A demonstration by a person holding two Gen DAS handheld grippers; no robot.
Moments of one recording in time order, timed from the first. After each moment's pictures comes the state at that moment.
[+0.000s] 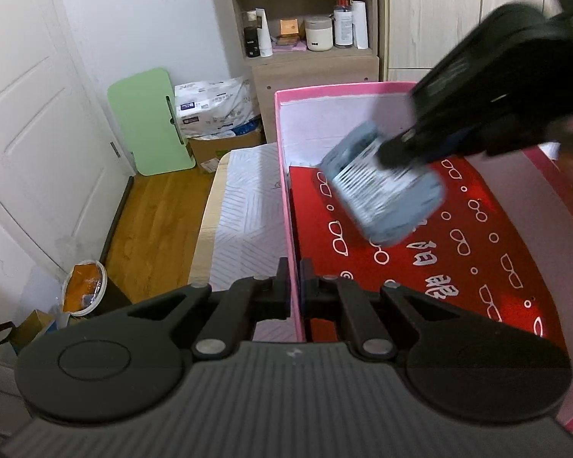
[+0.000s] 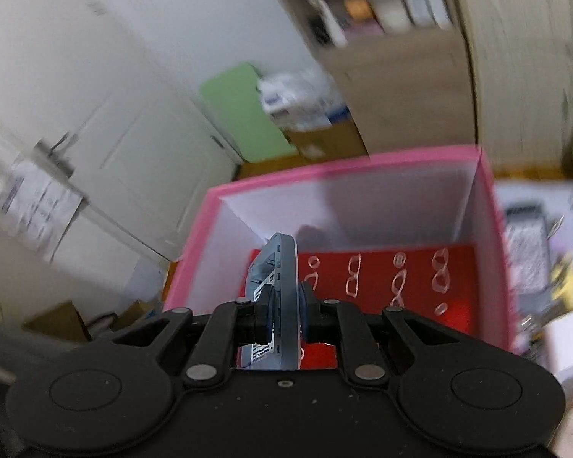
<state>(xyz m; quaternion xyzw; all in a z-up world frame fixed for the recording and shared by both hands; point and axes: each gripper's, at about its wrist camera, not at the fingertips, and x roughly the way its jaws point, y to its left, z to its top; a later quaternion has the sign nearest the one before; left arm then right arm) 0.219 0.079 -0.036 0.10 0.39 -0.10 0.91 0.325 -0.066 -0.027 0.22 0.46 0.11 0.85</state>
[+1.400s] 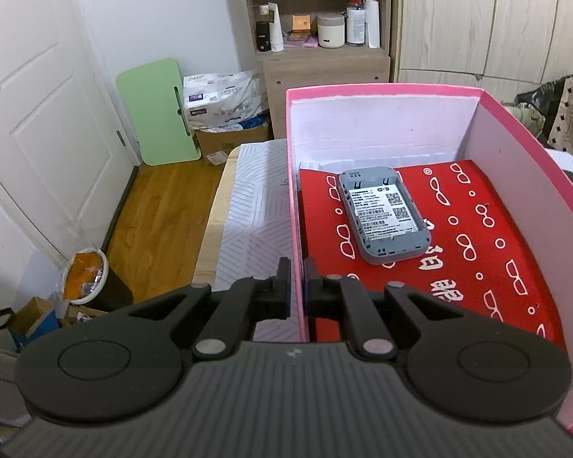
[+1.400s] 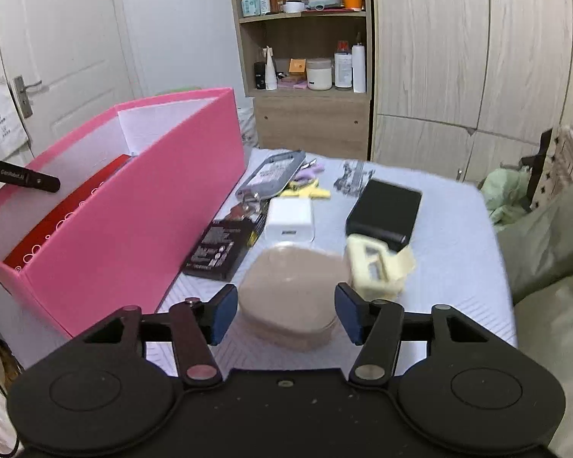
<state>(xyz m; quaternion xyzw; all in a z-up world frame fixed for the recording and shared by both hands) 0.219 0.079 -0.038 0.09 0.40 -0.08 0.91 0.122 -0.204 -0.056 0.03 0.36 0.03 0.93</state>
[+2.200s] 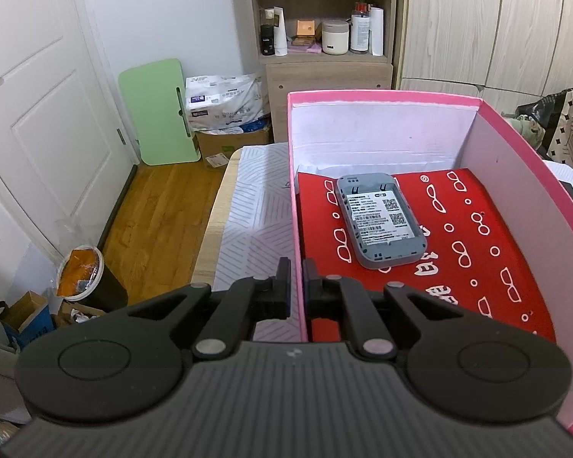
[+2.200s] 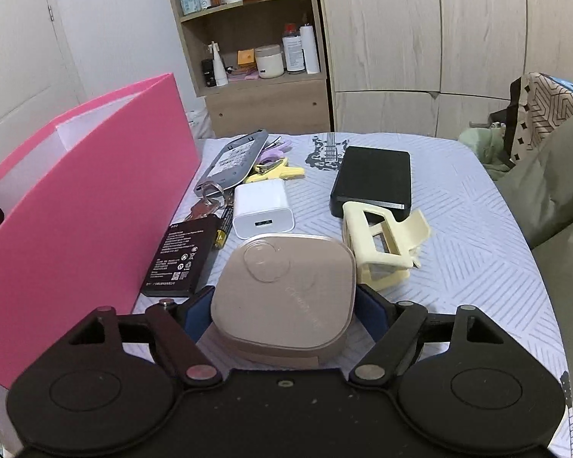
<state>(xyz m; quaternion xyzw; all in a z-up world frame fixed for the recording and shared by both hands) 0.215 0.082 -0.037 0.07 0.39 -0.08 0.92 0.148 -0.201 -0.088 0.09 0.37 -0.04 0.92</state>
